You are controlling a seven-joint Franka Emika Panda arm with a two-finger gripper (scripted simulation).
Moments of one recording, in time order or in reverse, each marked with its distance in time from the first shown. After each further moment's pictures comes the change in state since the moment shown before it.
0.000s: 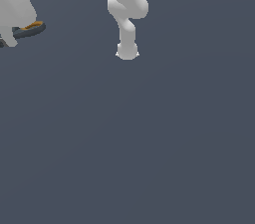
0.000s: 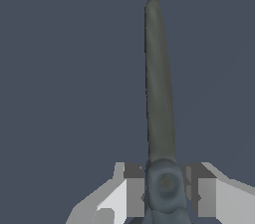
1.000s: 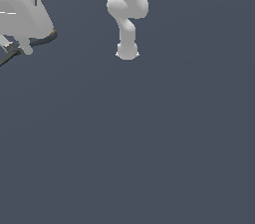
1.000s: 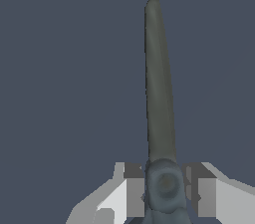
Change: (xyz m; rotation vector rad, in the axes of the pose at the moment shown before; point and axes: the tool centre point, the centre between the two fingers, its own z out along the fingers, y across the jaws) arm -0.010 -0.015 0.022 0.000 0.000 -0.001
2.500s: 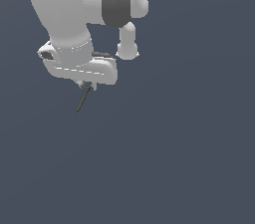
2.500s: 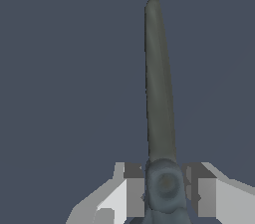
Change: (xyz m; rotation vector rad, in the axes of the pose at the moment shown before) arm -0.054 -0.101 0.153 0.002 0.001 0.001
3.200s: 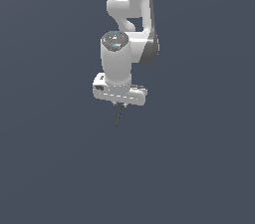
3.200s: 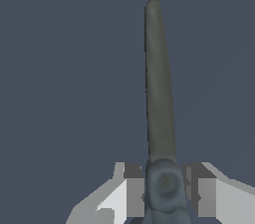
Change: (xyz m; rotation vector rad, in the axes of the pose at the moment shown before) arm -0.042 -0.092 0.139 -0.001 -0.001 0.000
